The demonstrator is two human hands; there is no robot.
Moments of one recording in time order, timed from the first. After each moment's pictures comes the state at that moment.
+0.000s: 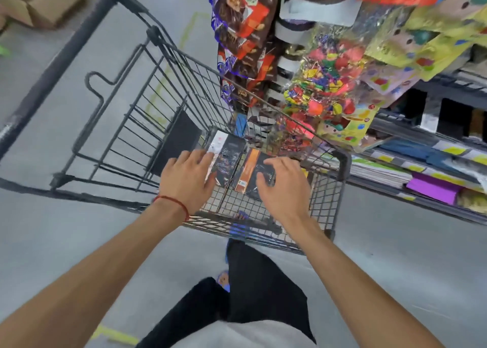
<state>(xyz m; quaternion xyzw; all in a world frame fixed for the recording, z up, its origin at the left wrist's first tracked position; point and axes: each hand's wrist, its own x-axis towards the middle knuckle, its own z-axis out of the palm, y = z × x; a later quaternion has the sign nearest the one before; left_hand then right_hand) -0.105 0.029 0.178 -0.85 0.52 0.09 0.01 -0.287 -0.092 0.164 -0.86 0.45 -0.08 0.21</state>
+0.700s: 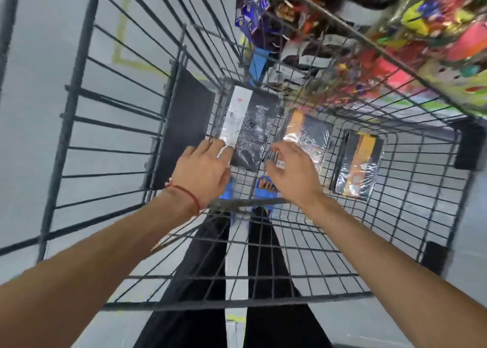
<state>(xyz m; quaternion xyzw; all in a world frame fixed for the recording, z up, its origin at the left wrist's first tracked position) 0.016 0.003 -0.021 -0.74 0.63 0.21 0.07 -0.167 -0.106 -0.029 -0.77 0.49 0.11 0.39</state>
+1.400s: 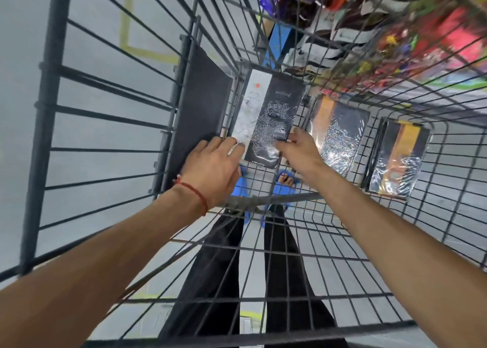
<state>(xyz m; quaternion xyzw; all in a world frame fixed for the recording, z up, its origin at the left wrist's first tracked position) 0.036 0.014 -0.062 -0.72 0.65 0.22 0.08 -0.131 -0.114 -0.130 -0.49 0.62 0.04 0.62</state>
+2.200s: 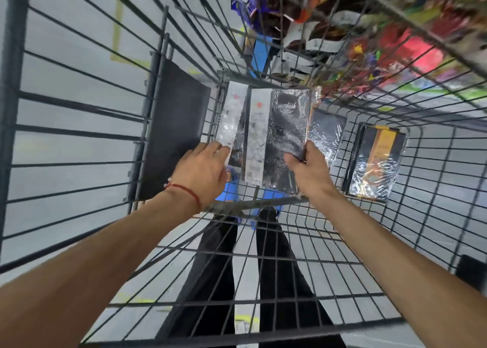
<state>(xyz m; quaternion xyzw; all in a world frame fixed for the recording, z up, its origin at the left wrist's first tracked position) 0.017 -0.008 -0.066 -0.75 0.58 0.30 0.09 -0.183 -0.119 -0.078 -0.50 0.66 0.04 0.57</state>
